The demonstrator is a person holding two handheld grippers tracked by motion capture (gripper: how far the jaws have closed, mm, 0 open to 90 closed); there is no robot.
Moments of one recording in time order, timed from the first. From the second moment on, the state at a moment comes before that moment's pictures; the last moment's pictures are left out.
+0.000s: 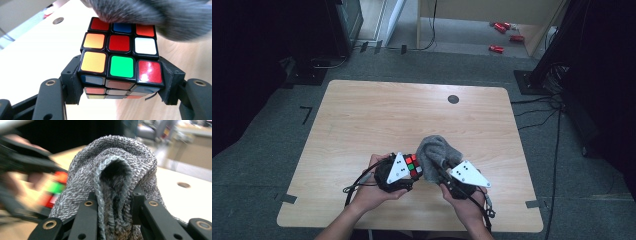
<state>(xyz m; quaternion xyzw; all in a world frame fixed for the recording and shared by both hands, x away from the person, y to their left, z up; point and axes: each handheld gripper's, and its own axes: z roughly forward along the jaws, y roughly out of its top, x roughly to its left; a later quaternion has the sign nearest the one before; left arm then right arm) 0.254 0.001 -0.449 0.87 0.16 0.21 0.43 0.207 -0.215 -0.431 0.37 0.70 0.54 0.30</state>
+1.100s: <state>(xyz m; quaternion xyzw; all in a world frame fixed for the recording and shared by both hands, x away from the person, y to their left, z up) 0.262 0.035 -0.448 0.79 0.13 0.13 0.59 0.210 -0.251 -0.418 0.42 0.63 0.60 0.25</state>
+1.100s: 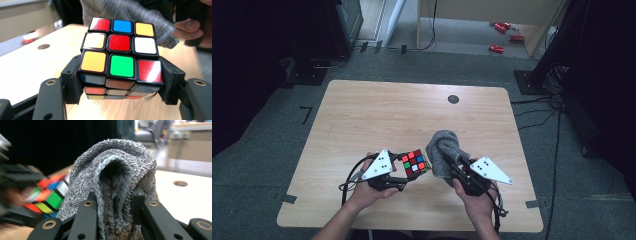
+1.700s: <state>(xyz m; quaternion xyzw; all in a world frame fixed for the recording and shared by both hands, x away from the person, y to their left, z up) 0.262 0.048 -0.438 0.74 0.13 0.08 0.65 0.204 -0.233 -0.415 0.40 0.62 0.65 0.20</state>
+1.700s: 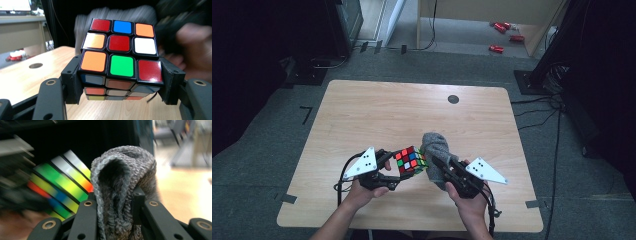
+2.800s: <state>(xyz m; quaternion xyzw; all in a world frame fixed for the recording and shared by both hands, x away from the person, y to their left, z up) 0.288 0.068 -0.435 0.67 0.24 -0.07 0.70 0.208 -0.191 -0.457 0.25 0.75 0.51 0.32</state>
